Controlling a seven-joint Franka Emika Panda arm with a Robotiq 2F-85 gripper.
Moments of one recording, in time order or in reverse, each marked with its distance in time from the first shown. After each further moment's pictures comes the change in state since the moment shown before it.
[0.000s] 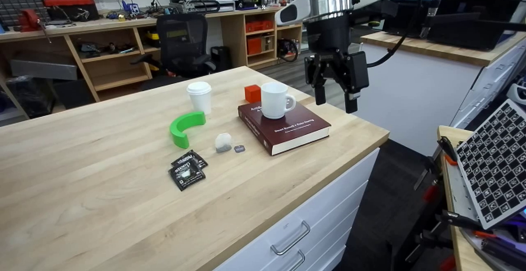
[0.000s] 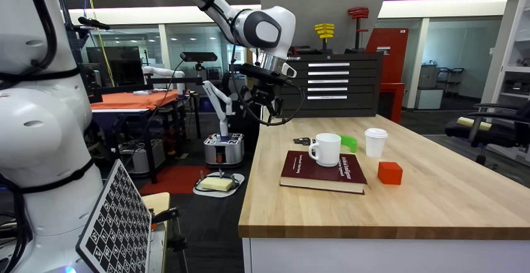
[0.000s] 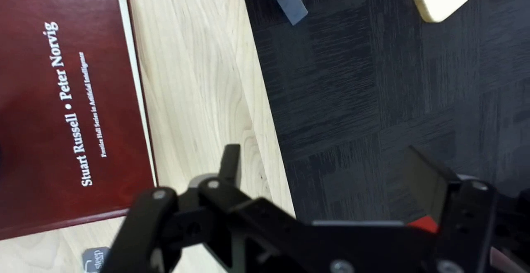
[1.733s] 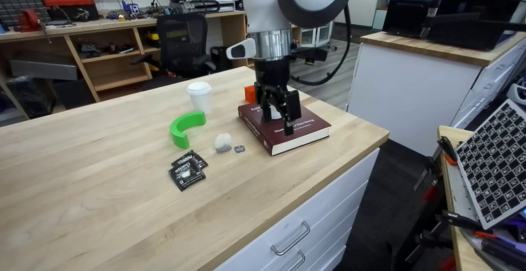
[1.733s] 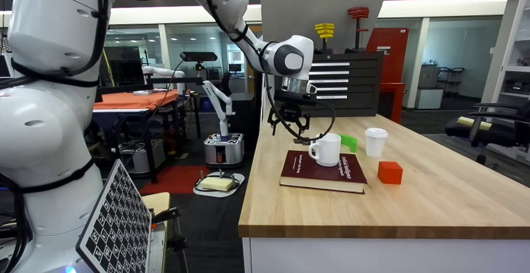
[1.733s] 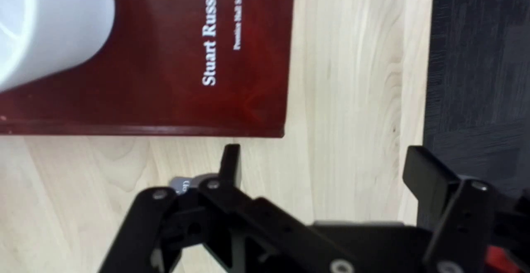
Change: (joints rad) arm 0.005 0.365 0.003 0.272 -0.157 0.201 -0.059
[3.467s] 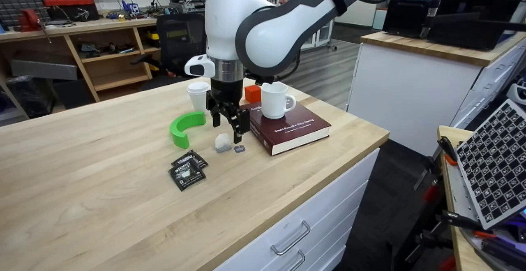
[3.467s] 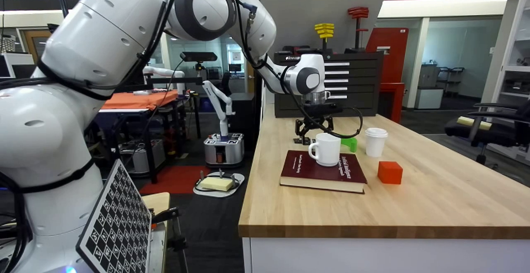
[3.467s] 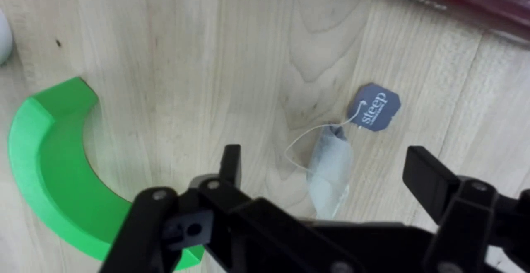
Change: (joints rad) arm 0.000 0.331 0.023 0.347 -0.220 0.210 -0.132
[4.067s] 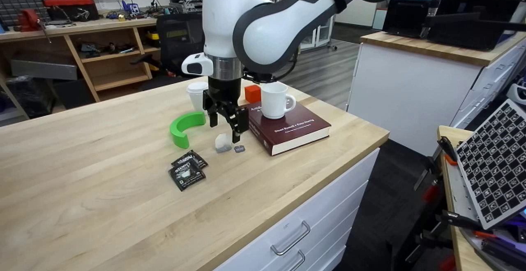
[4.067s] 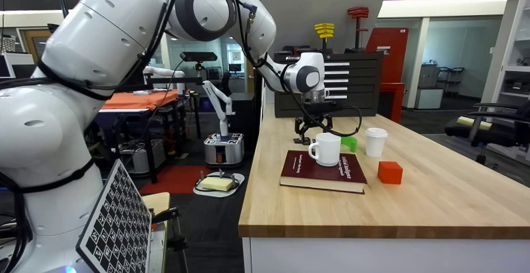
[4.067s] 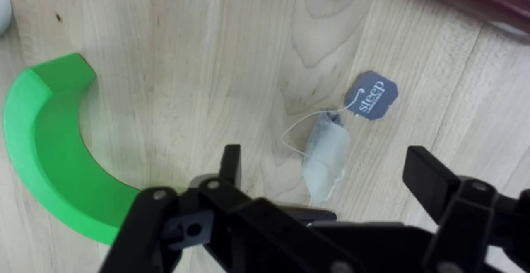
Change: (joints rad) arm -0.001 0.002 0.013 0.015 0.005 -0.015 -0.044
